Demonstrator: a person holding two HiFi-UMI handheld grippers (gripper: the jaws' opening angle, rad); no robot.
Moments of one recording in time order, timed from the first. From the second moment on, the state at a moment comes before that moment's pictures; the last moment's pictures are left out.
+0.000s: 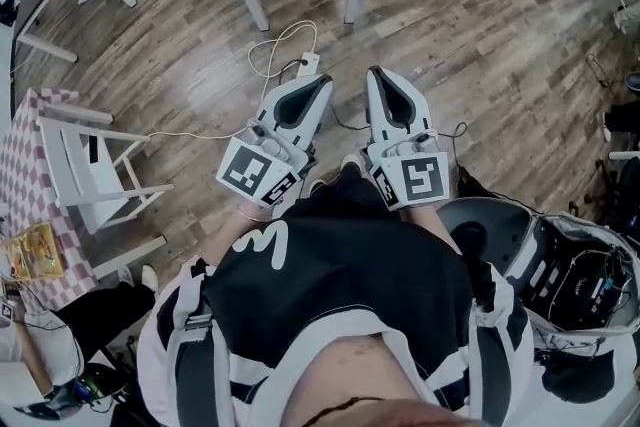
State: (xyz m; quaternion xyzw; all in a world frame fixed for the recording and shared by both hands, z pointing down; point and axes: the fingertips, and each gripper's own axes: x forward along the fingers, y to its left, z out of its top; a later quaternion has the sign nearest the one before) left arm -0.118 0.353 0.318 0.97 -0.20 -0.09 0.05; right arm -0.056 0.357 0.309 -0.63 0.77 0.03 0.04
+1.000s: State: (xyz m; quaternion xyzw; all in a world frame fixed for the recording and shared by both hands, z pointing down) left arm -0.124 0.390 0.318 0.98 -0.19 -0.09 0.04; right arm -0.076 0.391 0.310 -0.62 0.78 0.04 0.04
